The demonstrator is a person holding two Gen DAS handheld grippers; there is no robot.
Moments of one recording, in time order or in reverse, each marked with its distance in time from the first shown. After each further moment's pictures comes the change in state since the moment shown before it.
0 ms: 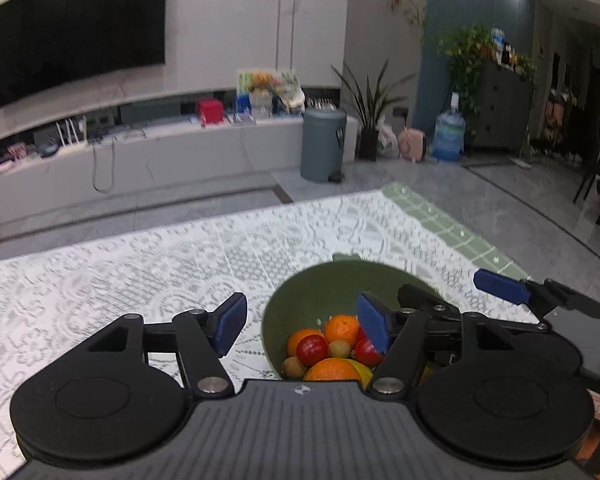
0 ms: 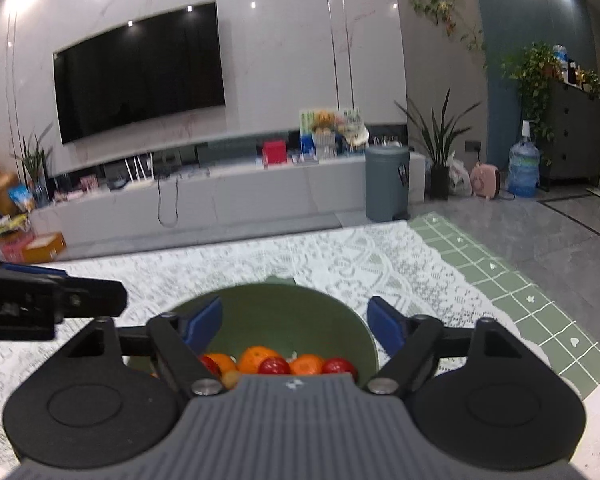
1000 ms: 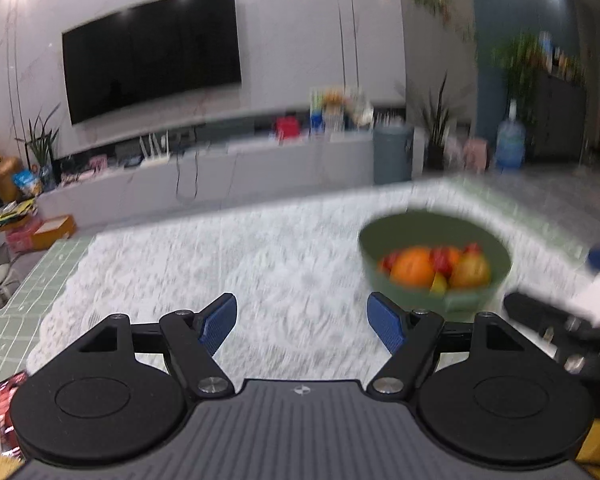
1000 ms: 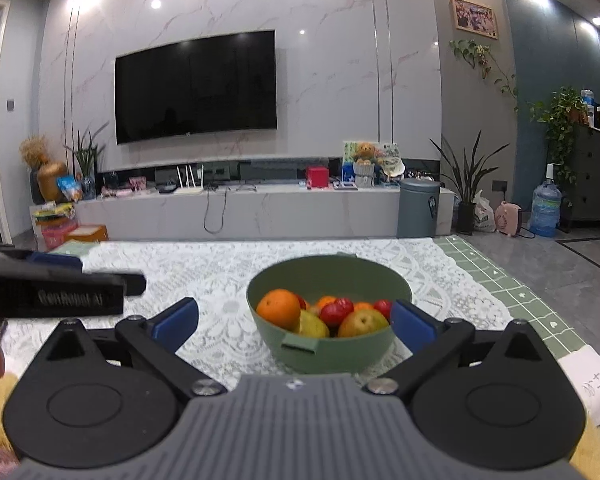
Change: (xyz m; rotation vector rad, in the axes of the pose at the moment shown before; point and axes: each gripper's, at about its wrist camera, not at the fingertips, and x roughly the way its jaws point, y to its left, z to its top) left arm -0.069 0.013 -0.088 0.014 -0.026 0.239; right arm -0.145 0.047 -0.058 -0.118 -0.062 0.084
